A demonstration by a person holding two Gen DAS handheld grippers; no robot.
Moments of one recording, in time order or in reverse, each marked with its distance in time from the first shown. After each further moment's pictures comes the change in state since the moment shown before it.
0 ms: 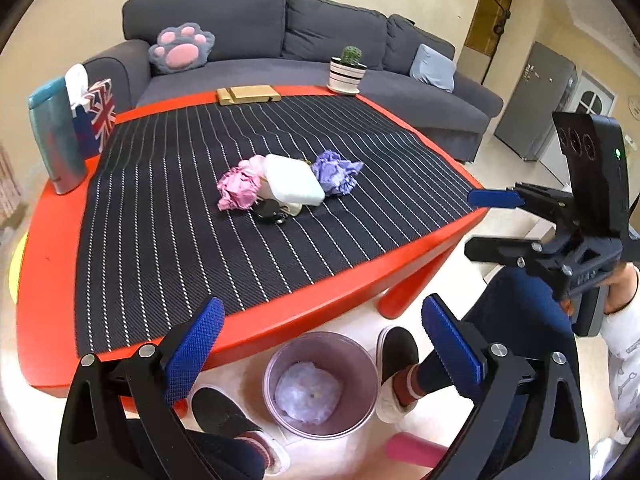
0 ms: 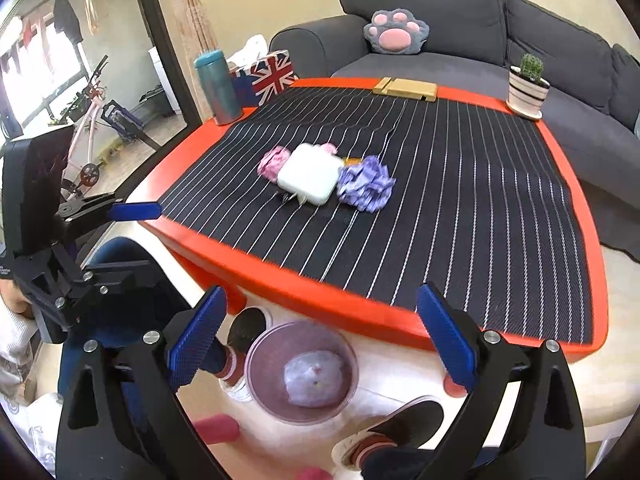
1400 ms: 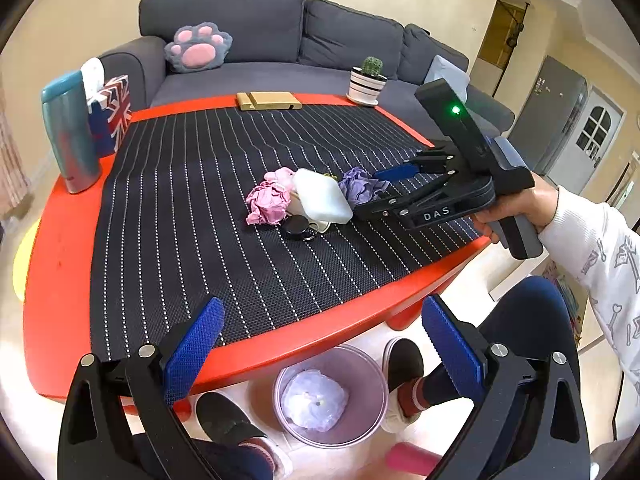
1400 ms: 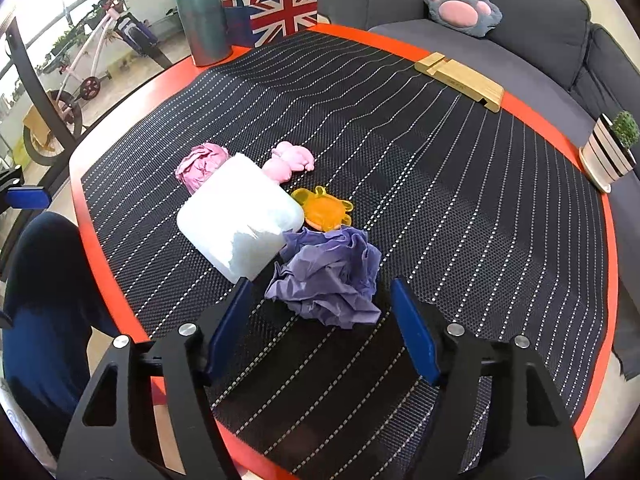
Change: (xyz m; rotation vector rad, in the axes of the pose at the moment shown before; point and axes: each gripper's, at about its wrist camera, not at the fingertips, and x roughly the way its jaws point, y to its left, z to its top) left arm -0.001 0.023 0.010 -0.041 -0.012 0.016; right arm 0.131 -0.027 0.084 -0.263 0.235 0.006
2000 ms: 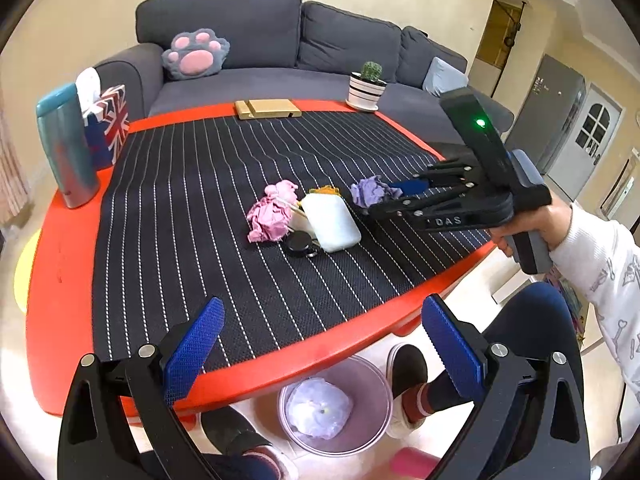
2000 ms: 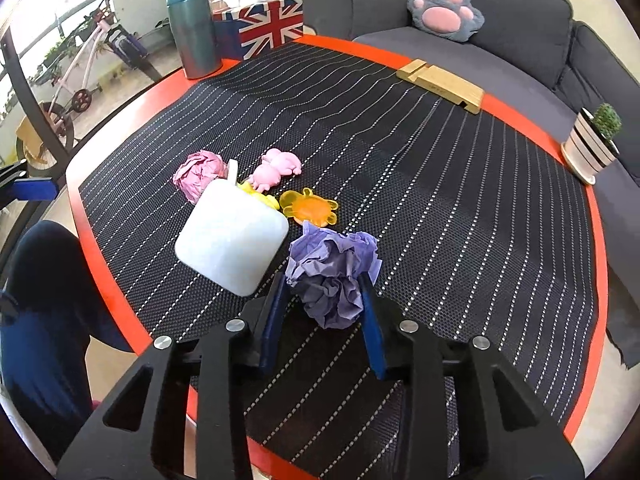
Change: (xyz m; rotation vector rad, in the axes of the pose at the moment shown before) left arm 0.004 0.002 0.014 0.020 -0.017 0.008; right arm -0.017 -0.003 -0.009 0.040 -0.054 -0.036
